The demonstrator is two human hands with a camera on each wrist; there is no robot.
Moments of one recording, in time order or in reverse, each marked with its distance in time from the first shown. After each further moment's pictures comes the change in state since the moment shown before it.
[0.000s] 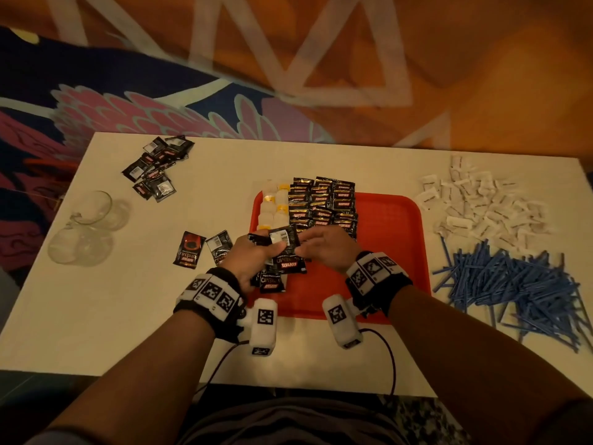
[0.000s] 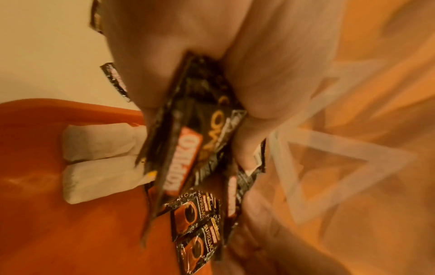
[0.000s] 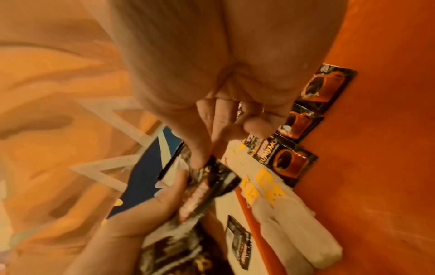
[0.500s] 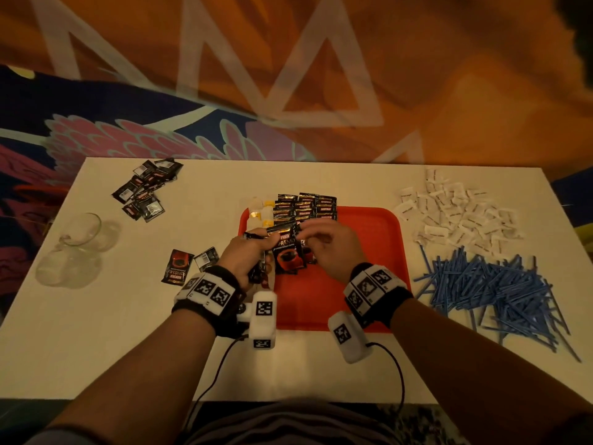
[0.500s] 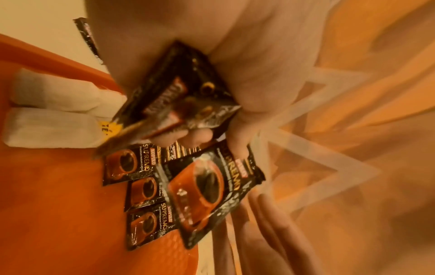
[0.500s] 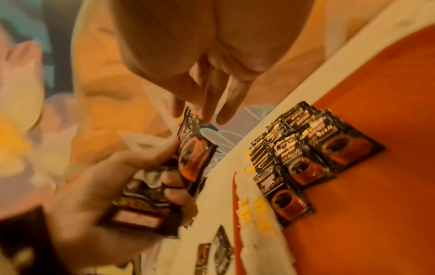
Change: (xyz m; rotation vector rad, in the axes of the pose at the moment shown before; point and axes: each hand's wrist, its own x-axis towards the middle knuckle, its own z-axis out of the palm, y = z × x) left_hand 0.000 0.026 0.026 -0.007 0.007 -0.009; right_hand -0.034 -0.009 -0.024 -0.122 0.348 -0.415
